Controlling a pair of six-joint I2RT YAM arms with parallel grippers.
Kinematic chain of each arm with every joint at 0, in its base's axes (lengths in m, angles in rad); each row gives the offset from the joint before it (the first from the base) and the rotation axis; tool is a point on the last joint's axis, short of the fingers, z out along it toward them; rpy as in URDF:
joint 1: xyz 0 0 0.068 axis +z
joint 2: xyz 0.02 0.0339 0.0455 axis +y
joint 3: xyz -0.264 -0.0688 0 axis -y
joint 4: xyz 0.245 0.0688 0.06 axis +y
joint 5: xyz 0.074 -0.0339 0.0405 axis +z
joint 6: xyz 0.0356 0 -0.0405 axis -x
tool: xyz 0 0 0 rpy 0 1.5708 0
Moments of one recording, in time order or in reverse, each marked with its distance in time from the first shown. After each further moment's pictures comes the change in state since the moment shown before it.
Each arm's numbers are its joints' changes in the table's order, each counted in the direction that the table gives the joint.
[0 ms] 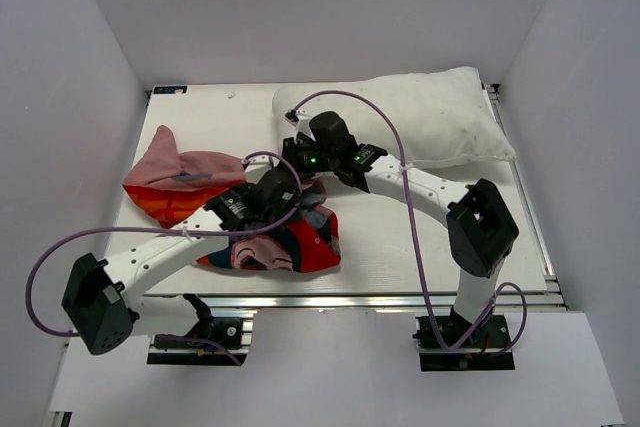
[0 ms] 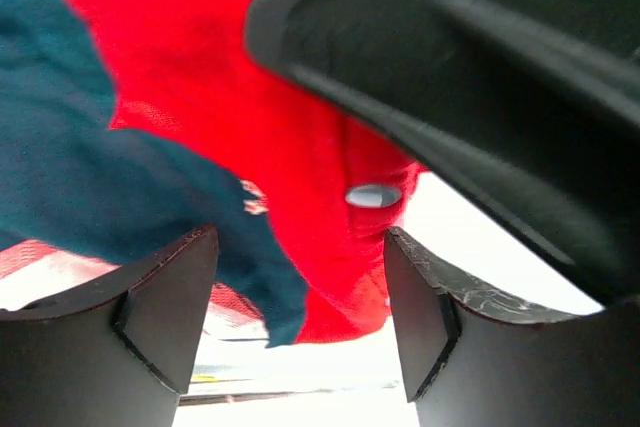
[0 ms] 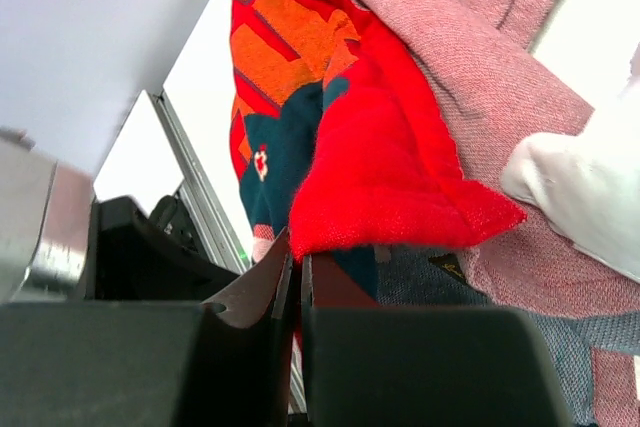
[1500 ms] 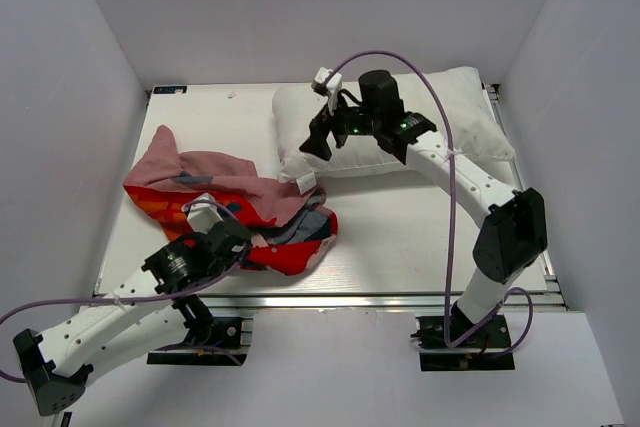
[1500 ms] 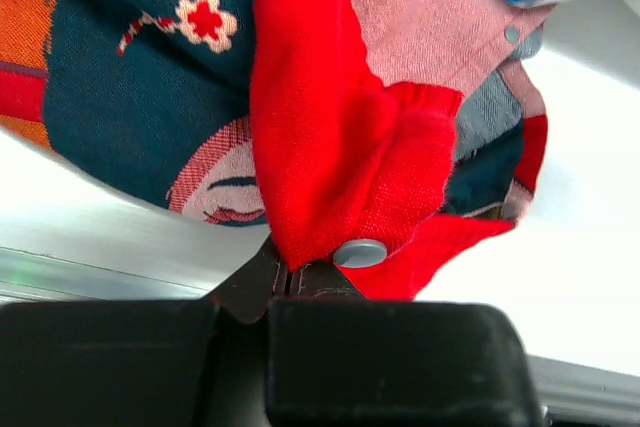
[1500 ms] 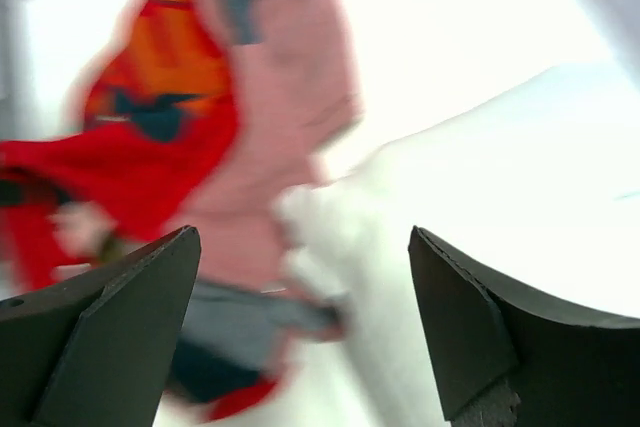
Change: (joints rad) left arm -0.069 -0.512 -0.275 0.278 0.201 0.261; right arm -0.231 -0.134 0.084 0.156 0.187 0.692
